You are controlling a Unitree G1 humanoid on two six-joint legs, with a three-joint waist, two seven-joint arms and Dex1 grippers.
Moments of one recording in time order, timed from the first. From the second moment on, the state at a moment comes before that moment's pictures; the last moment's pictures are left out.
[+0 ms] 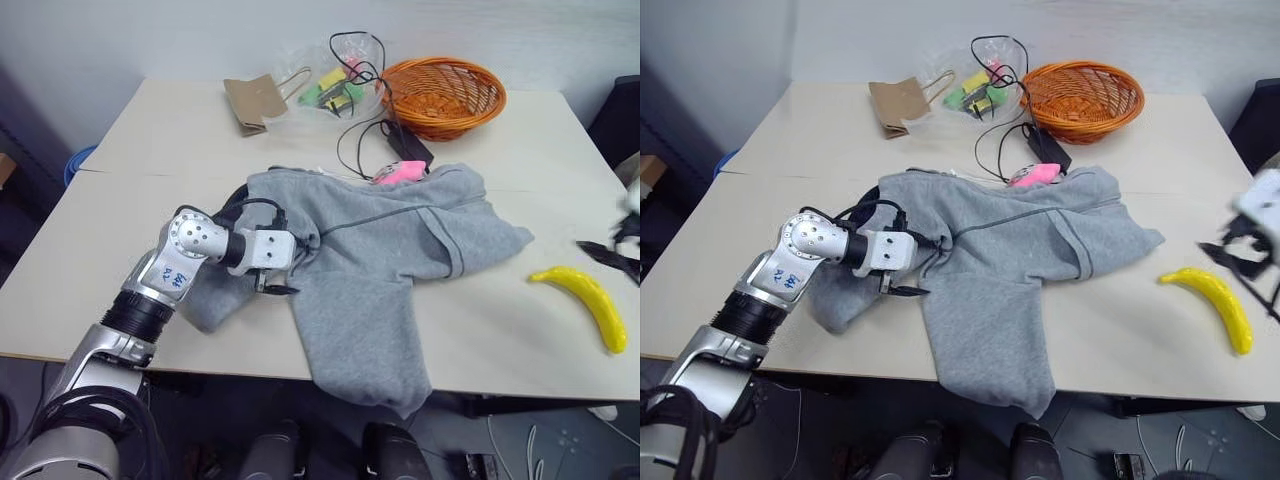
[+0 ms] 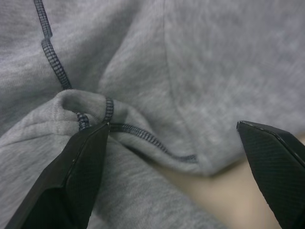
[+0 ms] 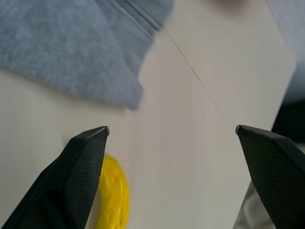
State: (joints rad) left arm -0.81 0.63 -0.38 0.37 0.14 -0.16 -1.07; right arm -0.34 -1.24 -0.15 0.12 0.03 0.26 0.89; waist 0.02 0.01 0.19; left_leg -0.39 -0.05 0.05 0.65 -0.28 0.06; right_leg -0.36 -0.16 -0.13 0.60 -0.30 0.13
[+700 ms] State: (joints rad) left arm -0.83 0.61 -0.39 0.43 0.21 -0.27 -1.07; right arm -0.67 -1.00 0.23 0.56 -0.32 -0.24 0.88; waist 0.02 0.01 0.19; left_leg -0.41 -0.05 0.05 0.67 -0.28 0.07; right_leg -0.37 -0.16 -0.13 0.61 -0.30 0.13
